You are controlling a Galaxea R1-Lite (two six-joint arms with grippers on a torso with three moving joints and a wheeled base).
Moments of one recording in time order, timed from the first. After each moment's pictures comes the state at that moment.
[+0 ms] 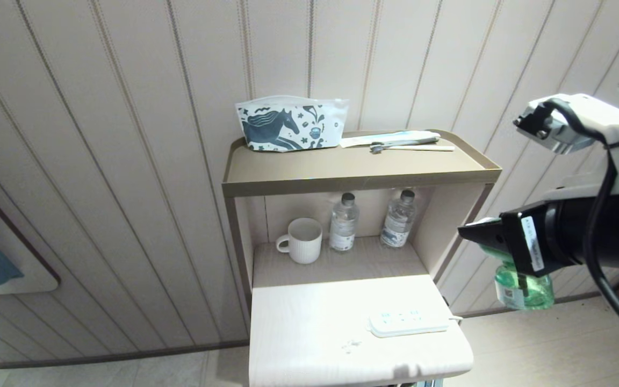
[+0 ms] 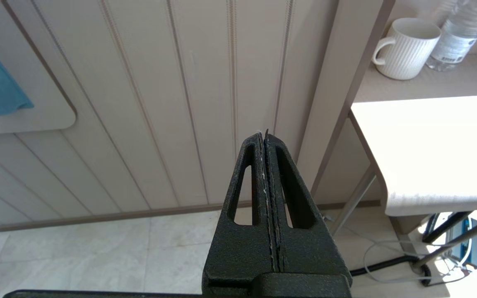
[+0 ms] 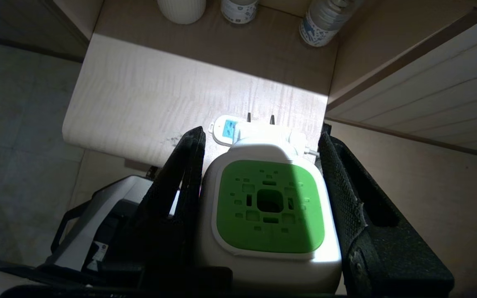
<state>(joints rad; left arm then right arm) 0.00 0.00 -0.06 0.17 -0.02 0.02 0.71 1.35 -1.32 0.57 -0.41 0.19</state>
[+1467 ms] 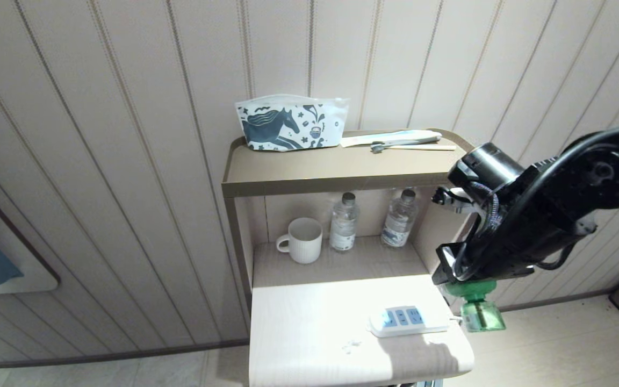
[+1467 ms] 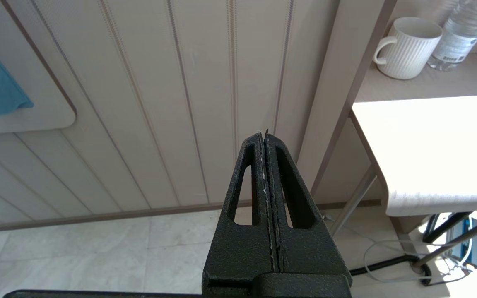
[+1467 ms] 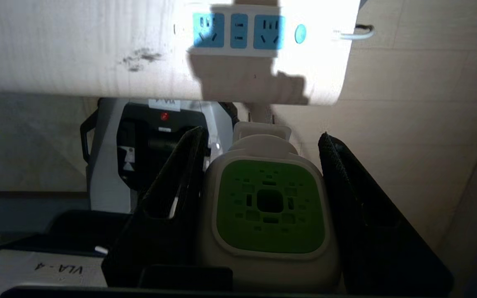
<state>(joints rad) 0.00 0.00 -0.06 0.17 -0.02 0.02 0.39 1.75 -1.42 0.79 -0.12 0.28</state>
